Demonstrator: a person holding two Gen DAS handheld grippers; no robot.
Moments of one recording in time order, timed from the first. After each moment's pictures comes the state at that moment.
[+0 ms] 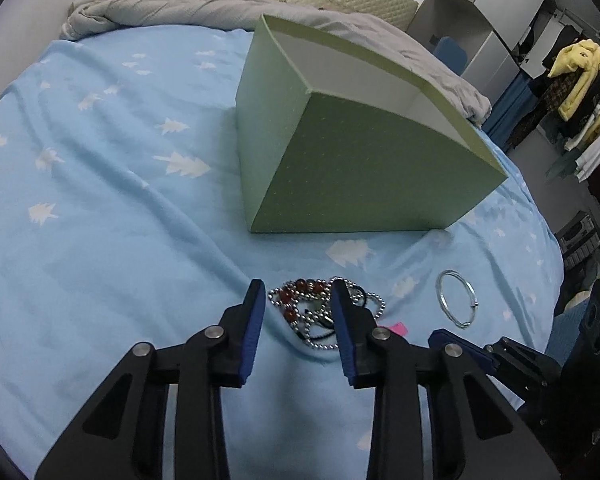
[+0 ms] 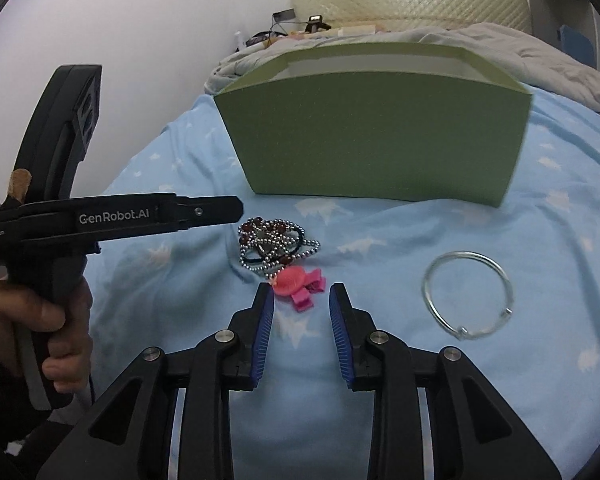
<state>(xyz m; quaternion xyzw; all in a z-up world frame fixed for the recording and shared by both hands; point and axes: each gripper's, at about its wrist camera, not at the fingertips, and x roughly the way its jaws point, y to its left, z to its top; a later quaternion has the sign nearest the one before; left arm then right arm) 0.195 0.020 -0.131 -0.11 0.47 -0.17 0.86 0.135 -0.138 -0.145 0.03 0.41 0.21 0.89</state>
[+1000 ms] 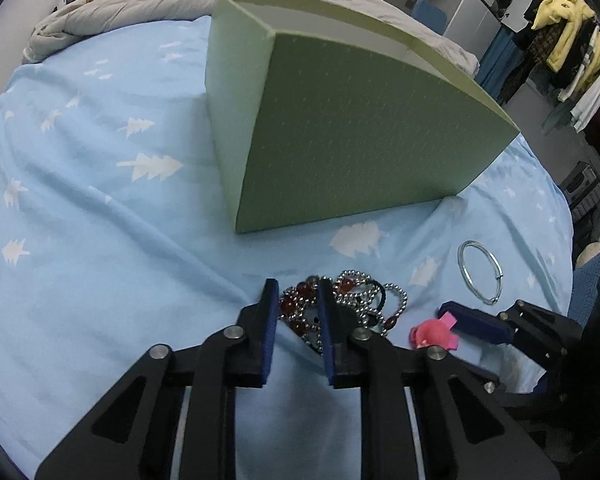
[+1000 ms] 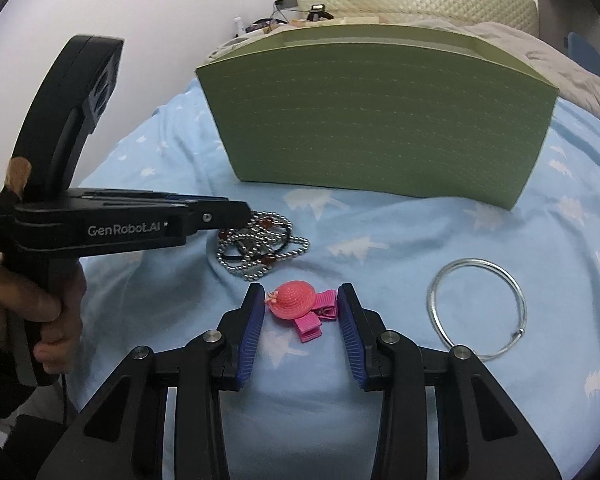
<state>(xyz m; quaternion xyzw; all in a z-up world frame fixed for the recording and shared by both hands) 0.212 0.007 -0.147 -0.04 0.49 -0.20 0.85 0.149 -0.133 -0.157 0.01 0.42 0.20 0.89</state>
